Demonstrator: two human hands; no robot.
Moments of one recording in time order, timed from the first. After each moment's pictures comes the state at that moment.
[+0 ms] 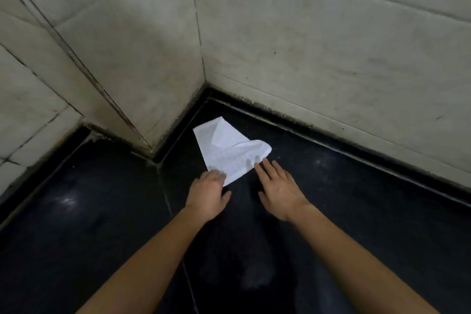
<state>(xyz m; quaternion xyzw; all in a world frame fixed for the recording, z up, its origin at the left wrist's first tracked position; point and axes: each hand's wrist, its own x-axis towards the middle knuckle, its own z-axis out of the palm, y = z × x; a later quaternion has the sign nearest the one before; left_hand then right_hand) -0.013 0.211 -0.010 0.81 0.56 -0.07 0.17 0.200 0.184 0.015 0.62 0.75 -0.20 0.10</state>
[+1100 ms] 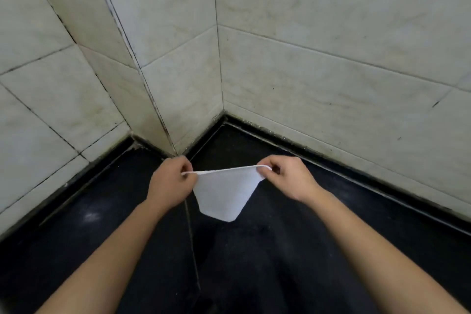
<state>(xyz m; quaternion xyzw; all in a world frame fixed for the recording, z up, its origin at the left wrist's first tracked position) -0.082 0.145 0.145 0.69 0.67 0.23 0.16 0.220 0.150 0.151 0.58 0.74 -0.28 -0.22</state>
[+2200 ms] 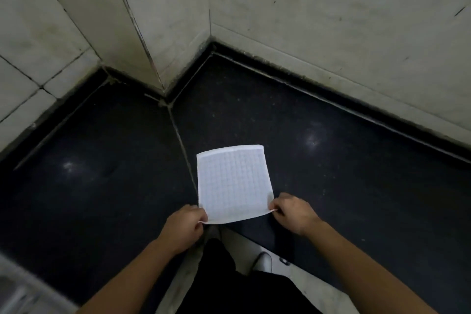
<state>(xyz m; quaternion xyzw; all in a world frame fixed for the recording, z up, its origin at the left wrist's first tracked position) -0.115 -0.040 -0.042 0.77 0.54 -0.02 0.33 0.217 -0.041 -0.023 0.62 0.70 -0.32 0.13</state>
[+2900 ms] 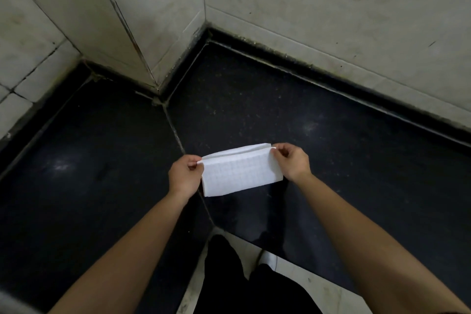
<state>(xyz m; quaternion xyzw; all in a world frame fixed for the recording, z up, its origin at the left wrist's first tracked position) -0.089 0.087 -0.038 0.44 0.74 0.24 0.46 0.189 0.076 -0.033 0.81 0.39 -0.39 -0.22</state>
